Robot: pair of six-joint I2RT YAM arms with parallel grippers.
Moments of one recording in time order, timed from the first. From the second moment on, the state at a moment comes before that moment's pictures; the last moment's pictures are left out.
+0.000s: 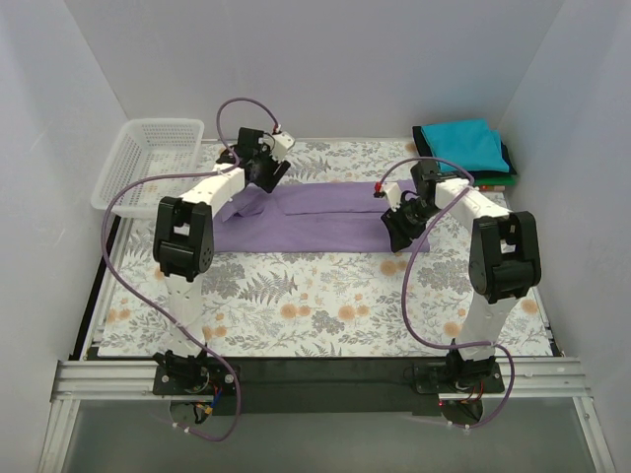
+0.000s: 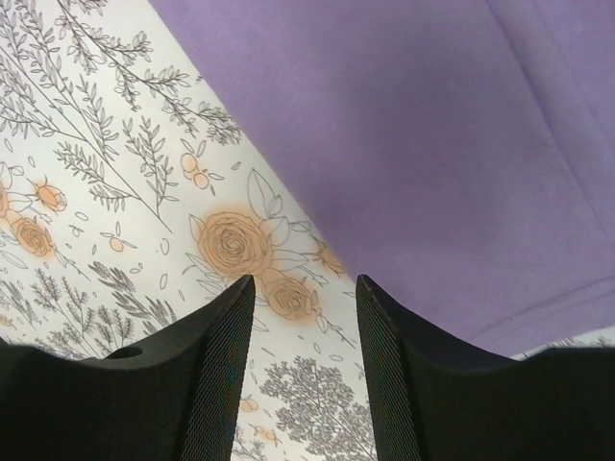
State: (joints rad) left arm -0.27 2.18 1.74 -0.32 0.06 0.49; right arm 0.20 1.86 1.36 -0.88 -0.48 -0.66
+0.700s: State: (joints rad) left arm -0.01 1.73 1.33 -0.60 0.31 0.46; right arm 0.26 1.85 1.32 -0.88 -0.49 -0.63
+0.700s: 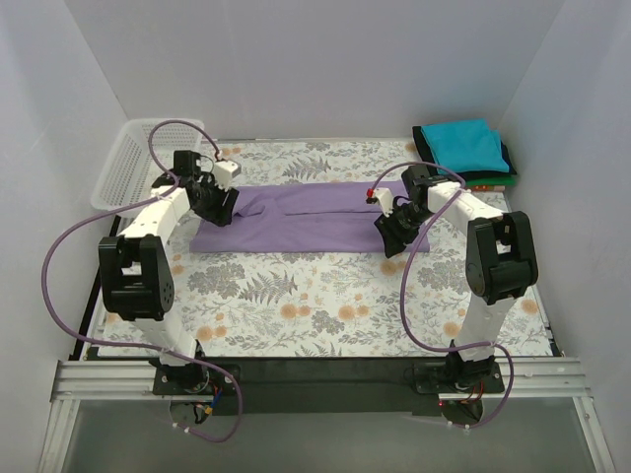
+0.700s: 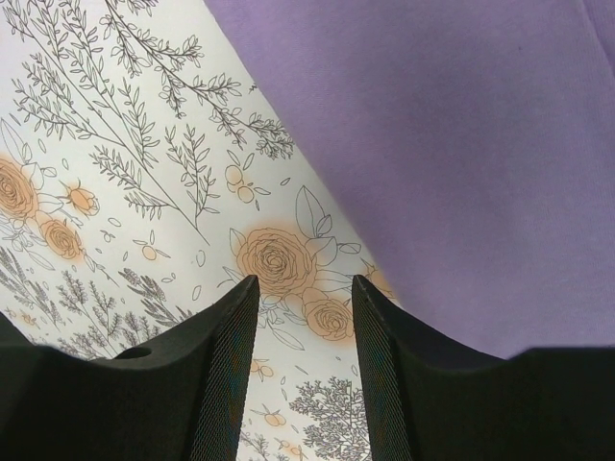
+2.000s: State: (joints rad) left arm -0.09 2.09 1.62 -0.36 0.08 0.67; right arm 0.25 1.86 1.33 -0.87 -0.43 -0.65
